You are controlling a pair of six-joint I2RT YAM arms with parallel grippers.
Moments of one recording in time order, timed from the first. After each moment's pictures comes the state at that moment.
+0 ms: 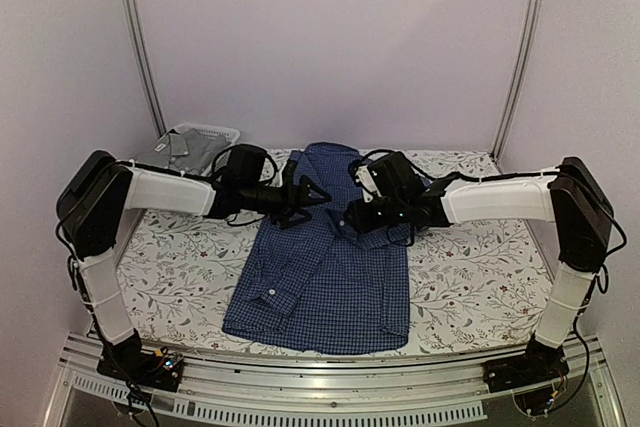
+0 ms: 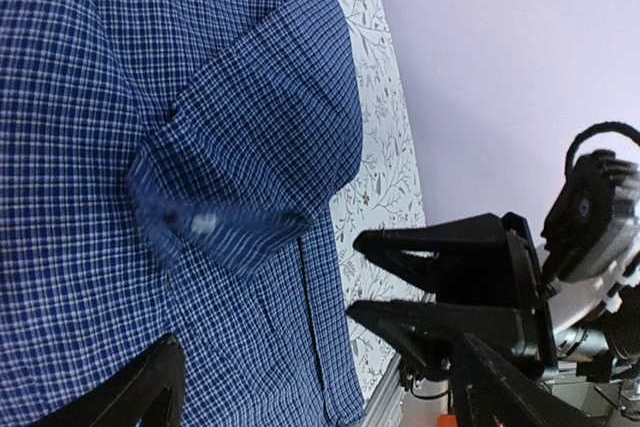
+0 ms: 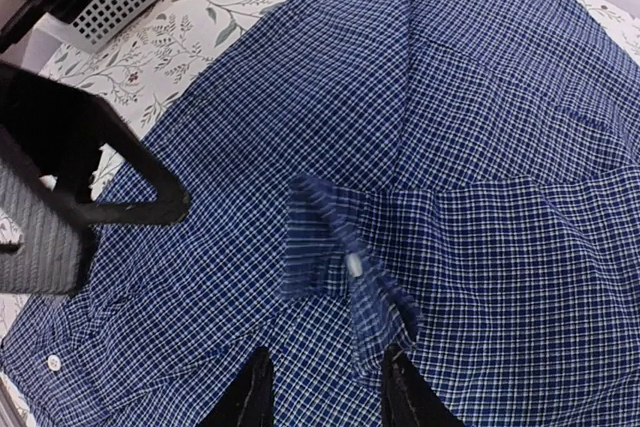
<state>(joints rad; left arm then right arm) -0.60 1.88 1.12 0.22 0.61 -0.88 0.80 1.82 1.22 -0.11 0.07 0.30</state>
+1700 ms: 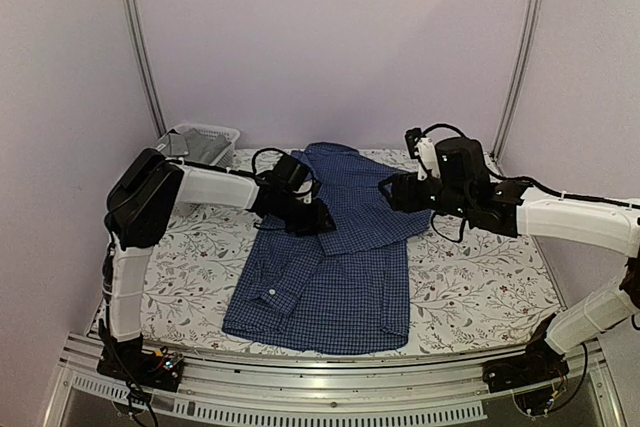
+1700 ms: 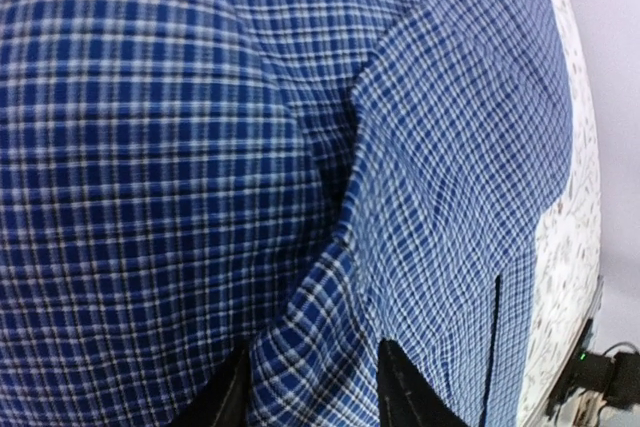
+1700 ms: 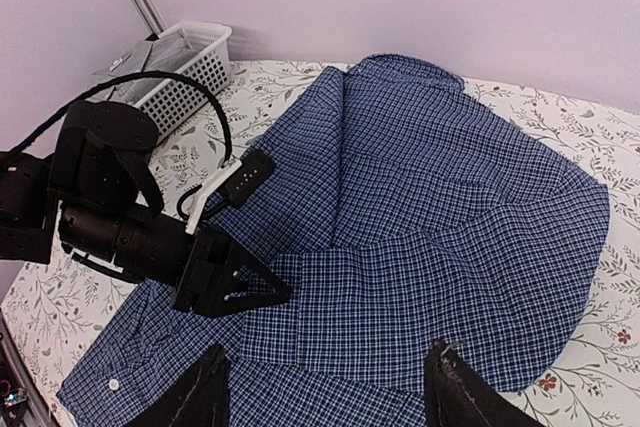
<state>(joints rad) -0.69 2.19 1.49 -0.20 0.31 -0.63 0.74 1.38 0.95 0.00 0.14 0.35</state>
